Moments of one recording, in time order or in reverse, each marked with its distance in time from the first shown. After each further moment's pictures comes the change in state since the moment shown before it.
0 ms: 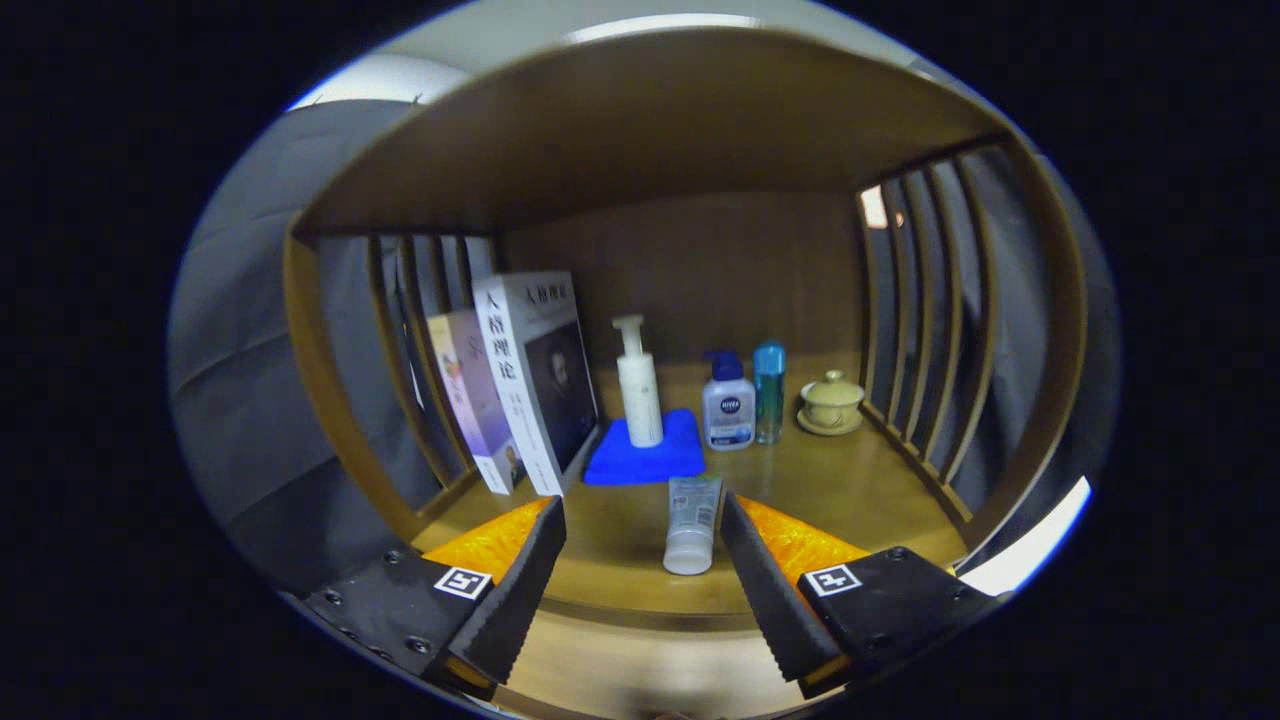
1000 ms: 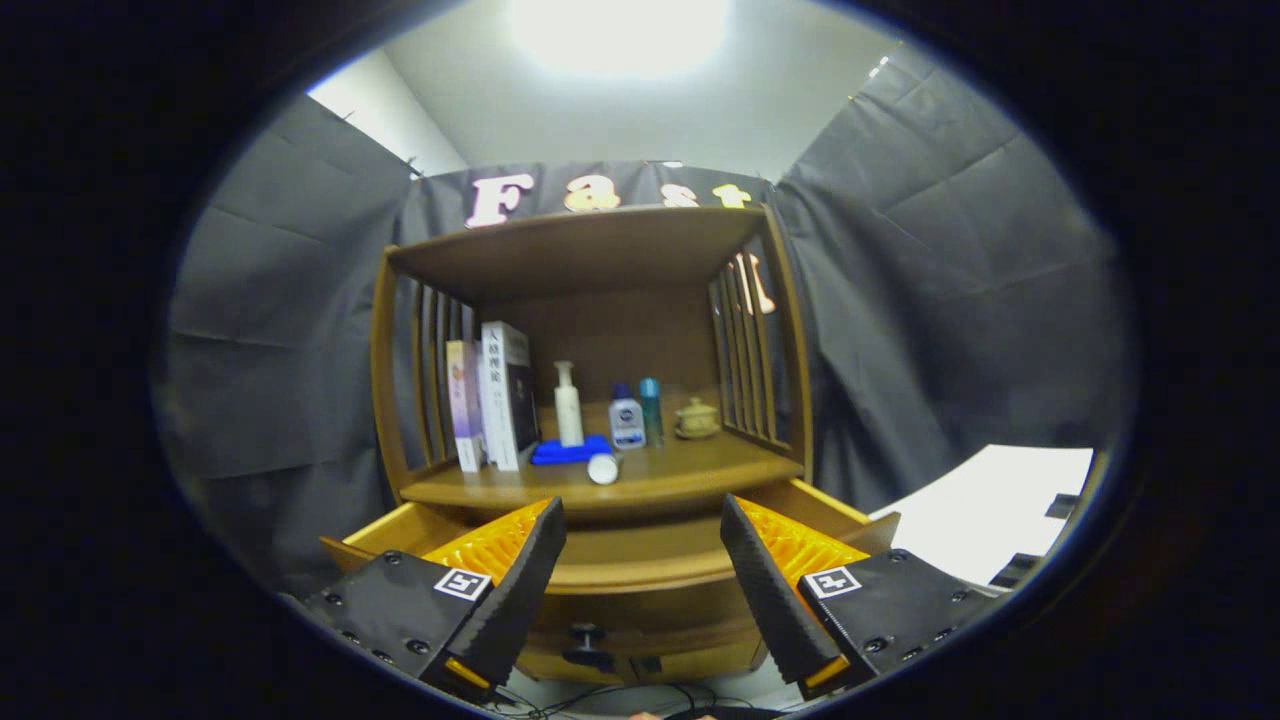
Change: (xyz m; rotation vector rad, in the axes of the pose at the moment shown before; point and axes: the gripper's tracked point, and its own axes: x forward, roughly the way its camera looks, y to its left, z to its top) arm -0.199 -0.027 -0.152 0.013 -0.270 -0.272
